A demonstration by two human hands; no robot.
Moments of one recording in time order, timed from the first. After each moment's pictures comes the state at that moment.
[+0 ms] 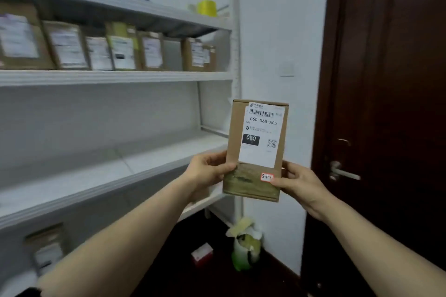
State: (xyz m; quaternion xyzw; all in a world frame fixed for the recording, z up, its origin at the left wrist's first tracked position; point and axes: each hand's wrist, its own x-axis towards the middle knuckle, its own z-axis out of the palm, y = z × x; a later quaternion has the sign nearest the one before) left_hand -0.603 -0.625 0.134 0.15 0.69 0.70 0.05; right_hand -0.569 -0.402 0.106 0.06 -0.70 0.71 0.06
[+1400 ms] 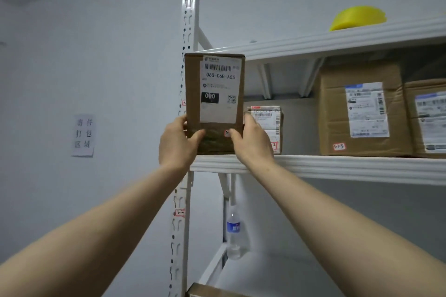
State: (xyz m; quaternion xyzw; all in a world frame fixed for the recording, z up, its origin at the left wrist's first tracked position) left_hand -0.633 -1.373 0.348 -0.23 0.71 0.17 -0.65; right_hand -0.743 -1.281 0.359 0.50 -0.66 0.51 0.23
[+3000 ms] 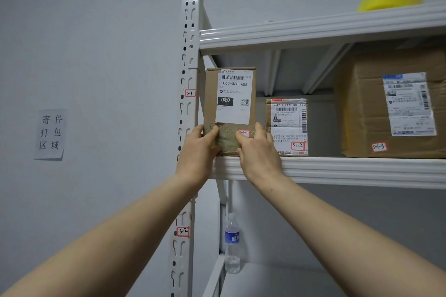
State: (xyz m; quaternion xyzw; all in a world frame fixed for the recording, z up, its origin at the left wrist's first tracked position) left_hand -0.686 -1.467 0.336 -0.16 0.81 0.04 -0.57; right_hand -0.775 -1.375 0.341 0.44 -0.76 0.28 0.39
